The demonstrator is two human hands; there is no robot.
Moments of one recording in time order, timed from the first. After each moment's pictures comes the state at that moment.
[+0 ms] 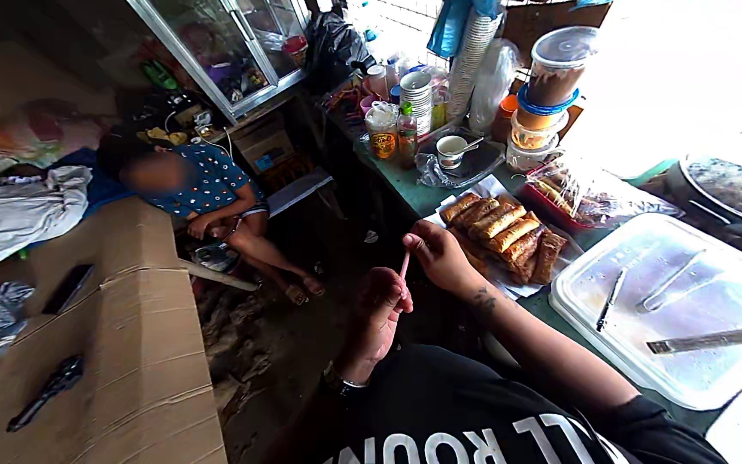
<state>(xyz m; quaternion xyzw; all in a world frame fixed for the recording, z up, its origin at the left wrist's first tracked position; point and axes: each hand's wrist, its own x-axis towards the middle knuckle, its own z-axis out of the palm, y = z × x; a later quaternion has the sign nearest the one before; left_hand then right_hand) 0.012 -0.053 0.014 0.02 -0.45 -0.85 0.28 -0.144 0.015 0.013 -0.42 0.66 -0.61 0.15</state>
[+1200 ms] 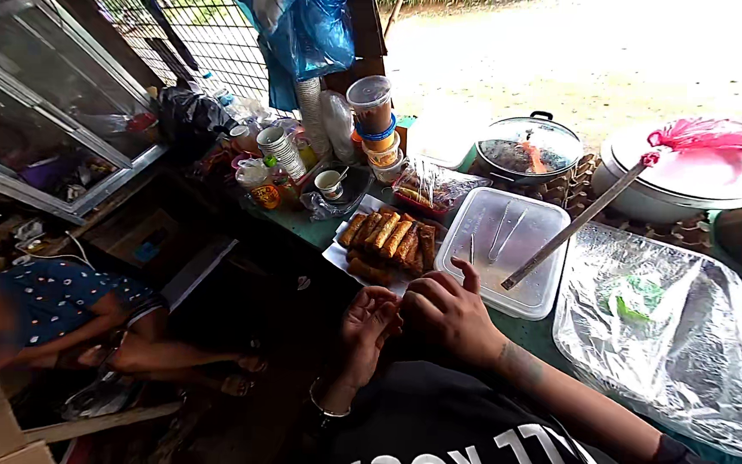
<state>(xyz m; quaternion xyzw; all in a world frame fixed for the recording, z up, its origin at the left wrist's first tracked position) -0.048 0.032 0.018 0.01 -0.55 -0.84 0.03 -0.118 0.205 0.003 -0.43 0.81 -0.24 -0.32</state>
